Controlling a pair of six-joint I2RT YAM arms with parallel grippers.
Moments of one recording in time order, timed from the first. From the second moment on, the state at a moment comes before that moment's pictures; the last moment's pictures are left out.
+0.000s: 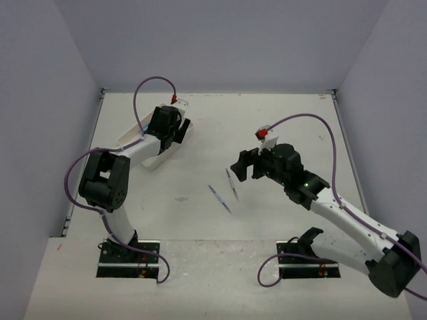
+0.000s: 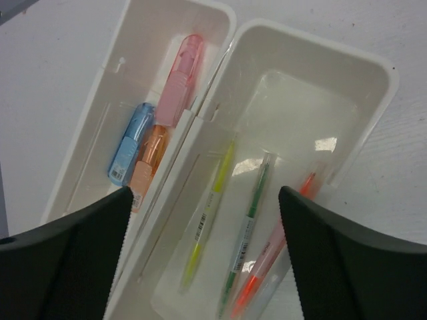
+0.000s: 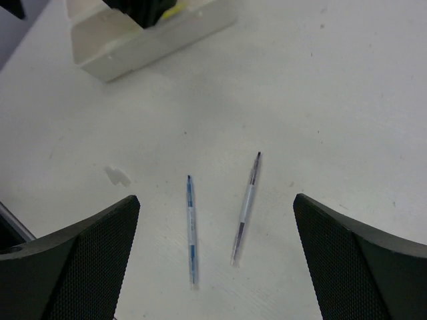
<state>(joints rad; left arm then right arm) -0.35 1.79 1.12 0.02 -0.36 0.21 0.67 0.92 0.72 -0.16 -0.03 0.31</state>
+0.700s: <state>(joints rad) -0.40 0.78 1.14 -0.43 -0.24 -0.41 0.73 1.70 1.06 -0.53 0.01 0.42</state>
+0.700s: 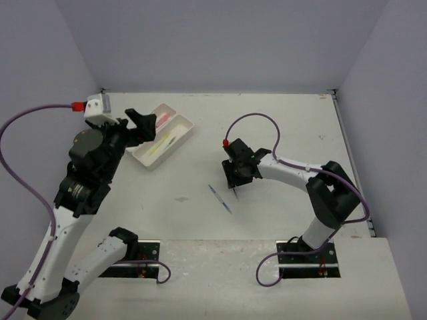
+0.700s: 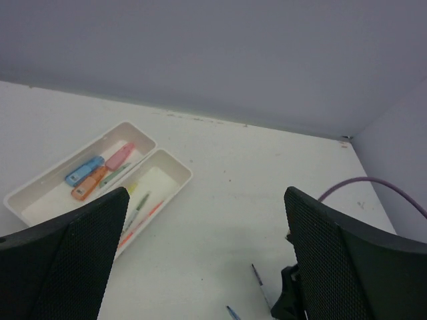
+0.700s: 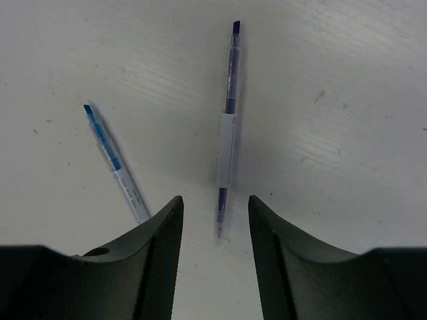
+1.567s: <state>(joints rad) -0.45 0.74 0.73 -0.68 -0.18 -0.97 0.73 1.69 1.16 -0.62 0.06 0.44</state>
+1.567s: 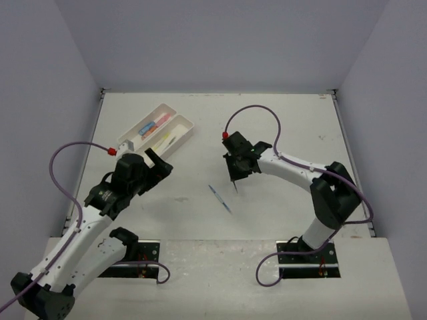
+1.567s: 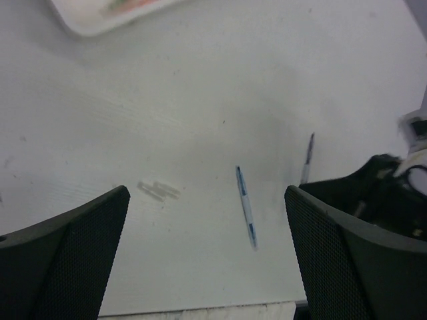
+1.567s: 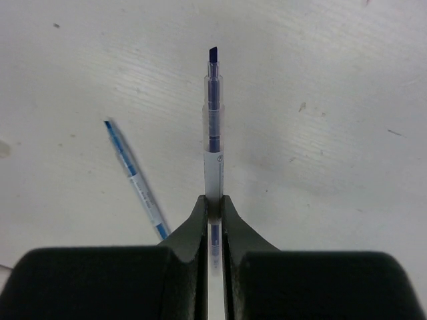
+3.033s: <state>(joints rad) -0.79 1.48 0.83 -0.83 -0.41 -1.45 0.66 1.57 1.07 -0.48 -0.08 0.31</state>
